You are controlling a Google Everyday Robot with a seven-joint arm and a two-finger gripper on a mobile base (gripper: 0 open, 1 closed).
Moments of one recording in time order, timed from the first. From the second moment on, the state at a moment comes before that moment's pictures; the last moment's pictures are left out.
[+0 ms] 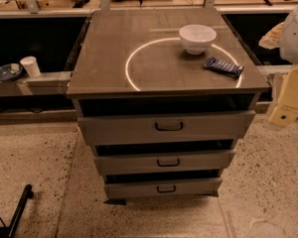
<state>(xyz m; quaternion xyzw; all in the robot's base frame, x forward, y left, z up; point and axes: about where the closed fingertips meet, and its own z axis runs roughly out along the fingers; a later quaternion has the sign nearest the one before) 0.438 -0.217 0.976 -0.60 0.78 -0.03 0.16</state>
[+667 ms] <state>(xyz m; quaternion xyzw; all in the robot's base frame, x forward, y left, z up) 0.443 -0.221 0.944 -0.61 0.78 0.00 0.16</state>
